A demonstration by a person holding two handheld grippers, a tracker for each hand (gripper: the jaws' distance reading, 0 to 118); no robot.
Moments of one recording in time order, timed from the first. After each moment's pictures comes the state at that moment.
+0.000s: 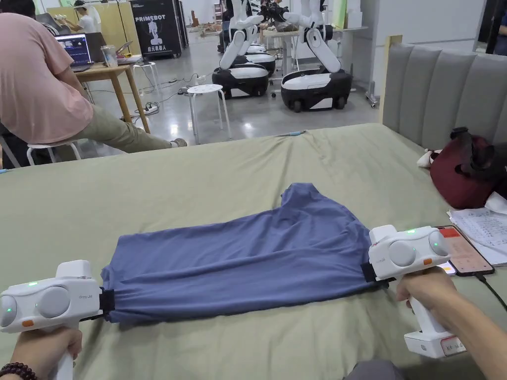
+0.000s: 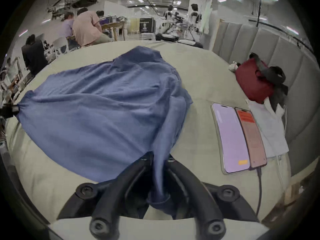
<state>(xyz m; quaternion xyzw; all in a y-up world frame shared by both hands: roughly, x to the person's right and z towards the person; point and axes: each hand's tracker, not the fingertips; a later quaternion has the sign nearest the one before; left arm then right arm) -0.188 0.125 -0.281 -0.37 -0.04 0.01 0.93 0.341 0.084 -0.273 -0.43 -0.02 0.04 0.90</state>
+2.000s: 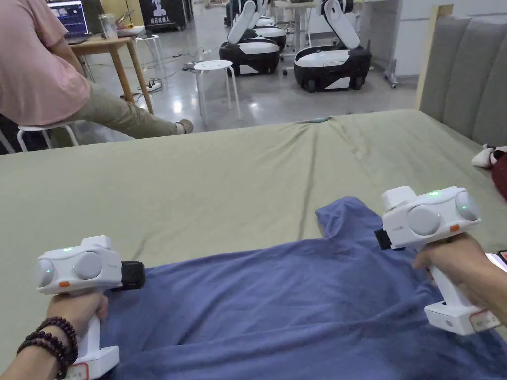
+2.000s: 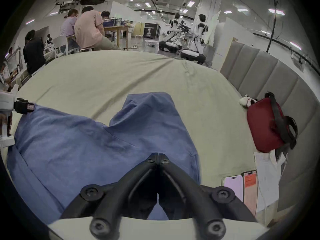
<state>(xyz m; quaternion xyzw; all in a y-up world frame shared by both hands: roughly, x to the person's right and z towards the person) -0.190 0.076 -0.497 -0.41 -0.01 -0.01 0.91 0.316 0.125 -0.424 -0.41 -0.02 0.08 0.91</state>
